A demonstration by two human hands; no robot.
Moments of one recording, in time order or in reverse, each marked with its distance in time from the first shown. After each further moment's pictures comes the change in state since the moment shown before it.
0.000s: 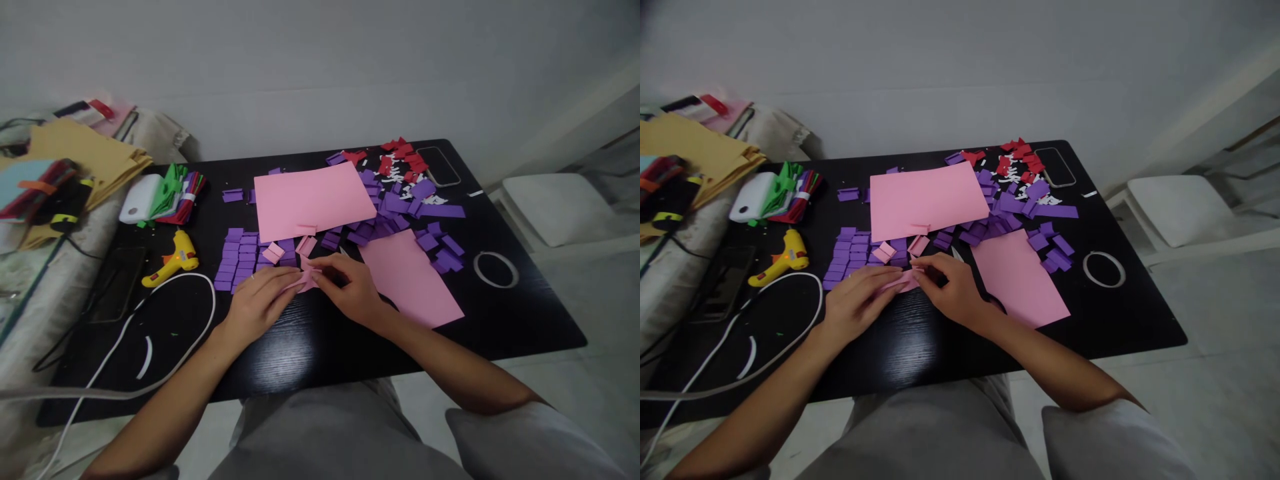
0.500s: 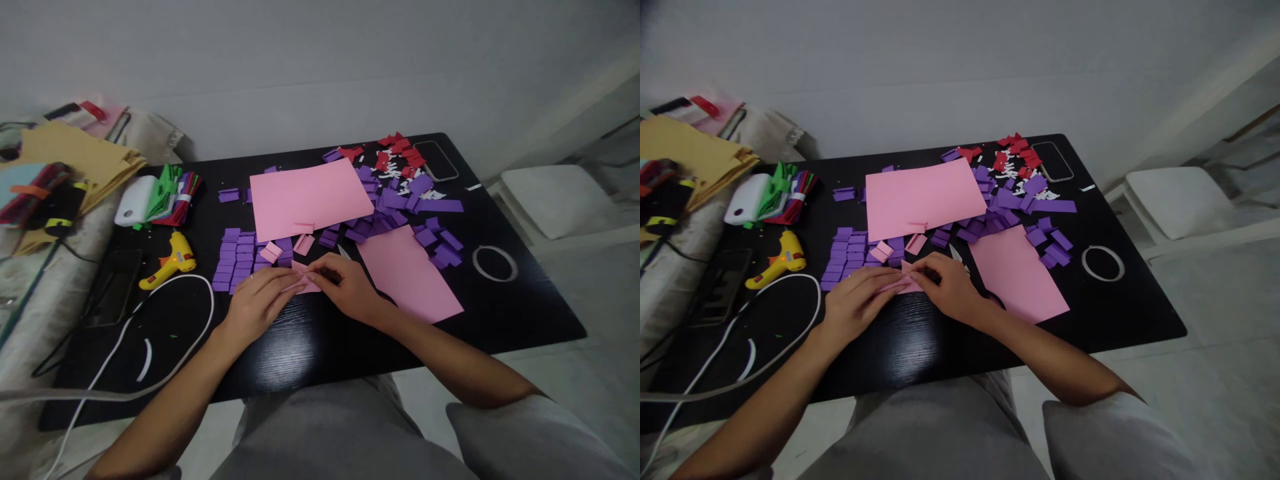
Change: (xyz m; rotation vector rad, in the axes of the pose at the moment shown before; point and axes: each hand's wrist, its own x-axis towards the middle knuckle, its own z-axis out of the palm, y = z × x) left_hand -0.001 -0.001 0.001 0.007 -0.033 -0.023; right_hand 0.003 -0.002 -0.003 -0.021 -0.135 0.103
